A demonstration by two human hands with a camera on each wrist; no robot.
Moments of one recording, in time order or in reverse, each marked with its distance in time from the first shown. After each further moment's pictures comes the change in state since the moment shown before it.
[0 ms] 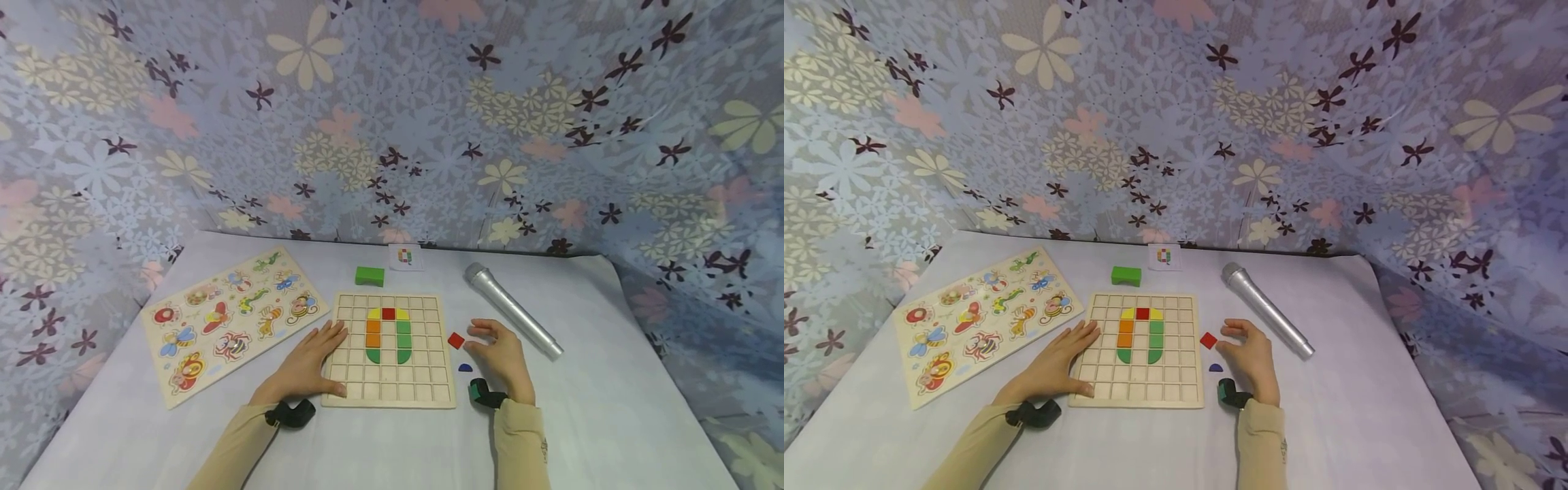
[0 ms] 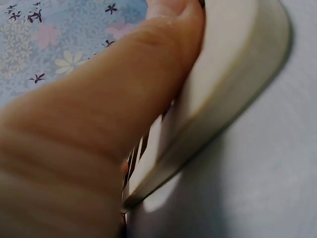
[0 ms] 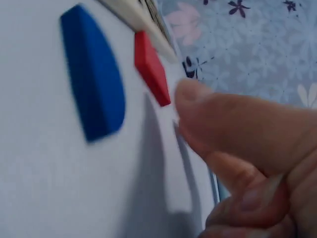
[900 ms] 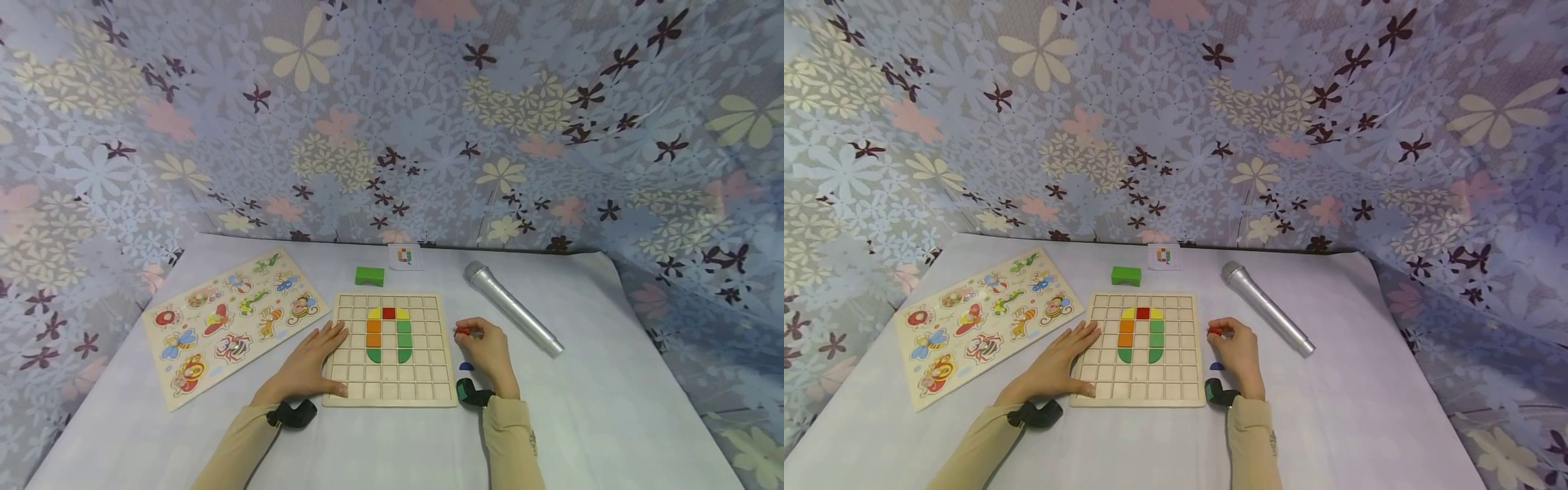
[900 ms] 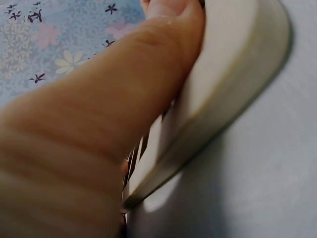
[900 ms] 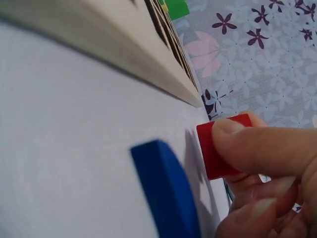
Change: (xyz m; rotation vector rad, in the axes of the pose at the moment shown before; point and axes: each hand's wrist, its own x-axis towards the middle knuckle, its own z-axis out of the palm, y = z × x) left_hand -0.001 0.001 0.000 -0.024 -0.011 -0.028; right_hand 0.005 -0.007 0.024 -0.033 0.091 -0.033
